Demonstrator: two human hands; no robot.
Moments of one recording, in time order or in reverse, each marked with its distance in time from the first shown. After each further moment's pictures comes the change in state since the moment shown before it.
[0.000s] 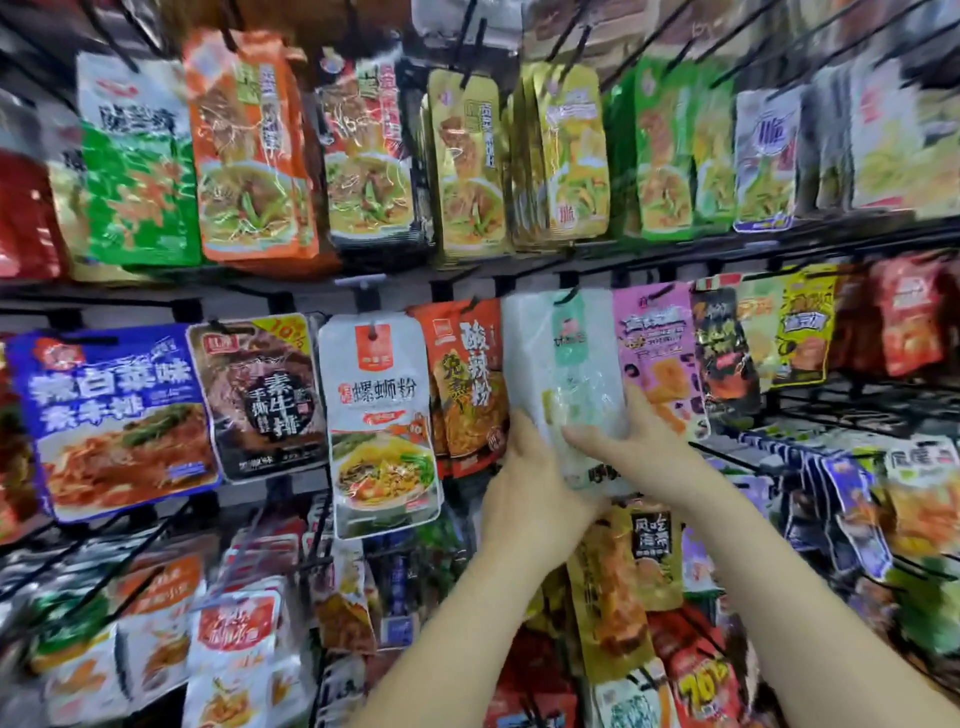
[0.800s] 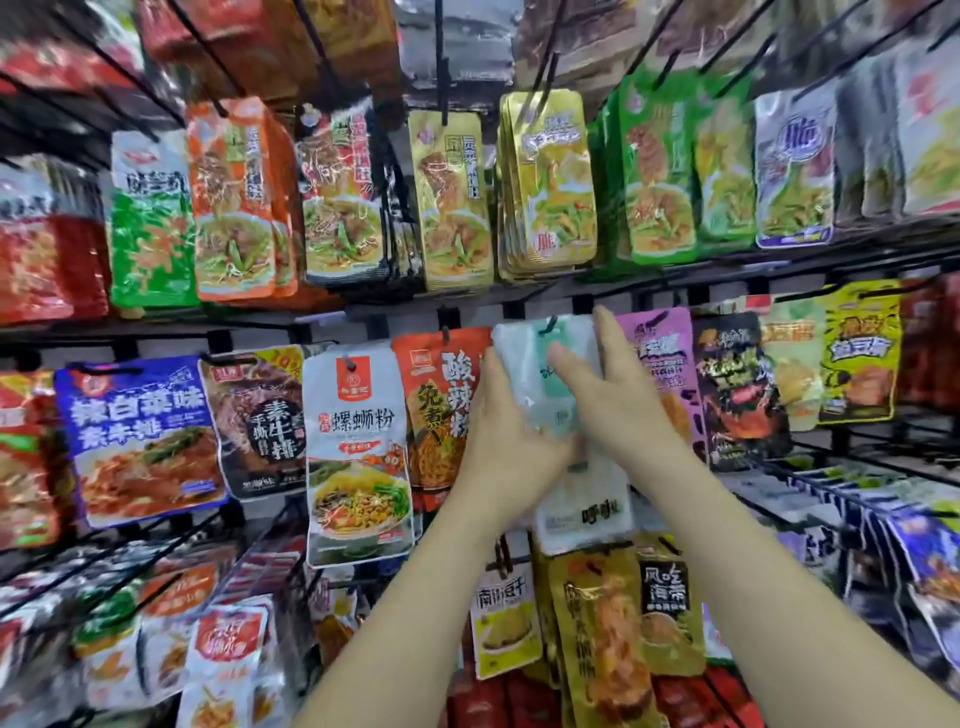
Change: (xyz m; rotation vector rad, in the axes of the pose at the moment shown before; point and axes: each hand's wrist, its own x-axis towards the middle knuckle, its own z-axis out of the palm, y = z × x) left_hand 0.039 0.046 -0.032 -0.275 0.201 0.012; right_hand 0.045 -0.044 -0.009 0.140 0.121 -0.203
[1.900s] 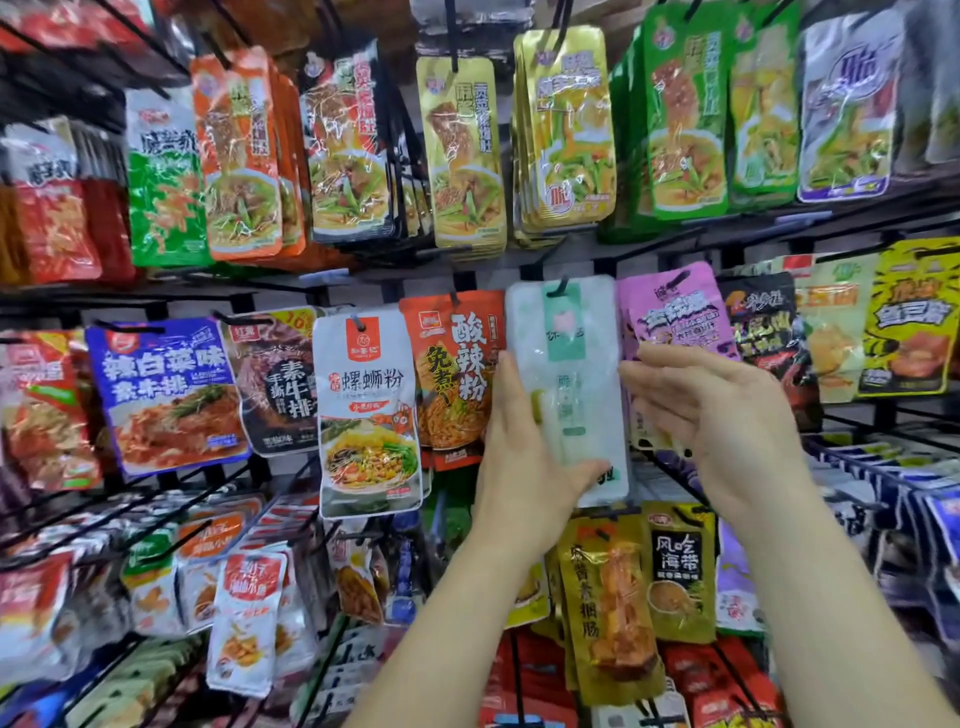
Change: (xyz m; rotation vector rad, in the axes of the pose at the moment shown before) left_hand -0.033 -0.034 0.031 0.203 0.089 0.063; right_hand -0.041 0.018 -0.046 0.475 0.149 0.223
